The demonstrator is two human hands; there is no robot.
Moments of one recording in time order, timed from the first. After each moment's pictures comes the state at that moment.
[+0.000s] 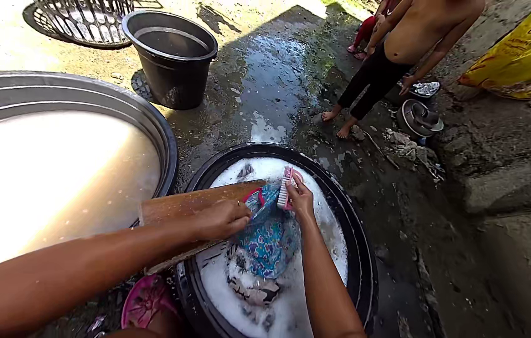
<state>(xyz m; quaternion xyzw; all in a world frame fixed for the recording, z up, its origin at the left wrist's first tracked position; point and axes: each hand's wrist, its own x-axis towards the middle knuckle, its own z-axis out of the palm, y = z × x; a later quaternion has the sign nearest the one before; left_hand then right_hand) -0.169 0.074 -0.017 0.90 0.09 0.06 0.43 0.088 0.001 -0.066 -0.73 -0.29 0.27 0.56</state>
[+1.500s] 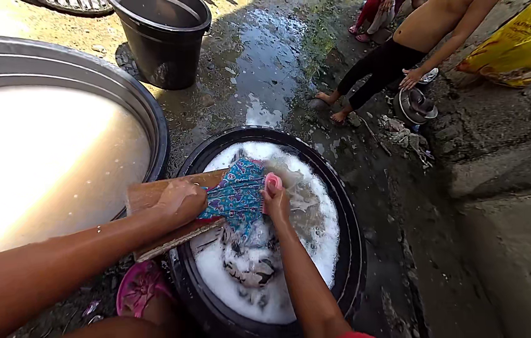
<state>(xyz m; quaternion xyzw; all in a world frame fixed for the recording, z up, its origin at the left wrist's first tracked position) -0.195 0.072 -0.033 0.91 0.34 -0.14 0.17 0.046 -0.024 -0.103 -0.87 -0.39 0.22 0.22</state>
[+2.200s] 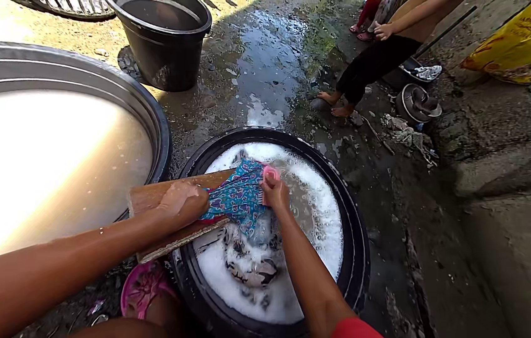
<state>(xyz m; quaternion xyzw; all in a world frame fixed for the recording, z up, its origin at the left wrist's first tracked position) -0.197 0.076 -0.047 0.93 0.31 -0.11 0.15 0.058 0.007 -0.101 -0.85 -0.42 0.24 0.22</state>
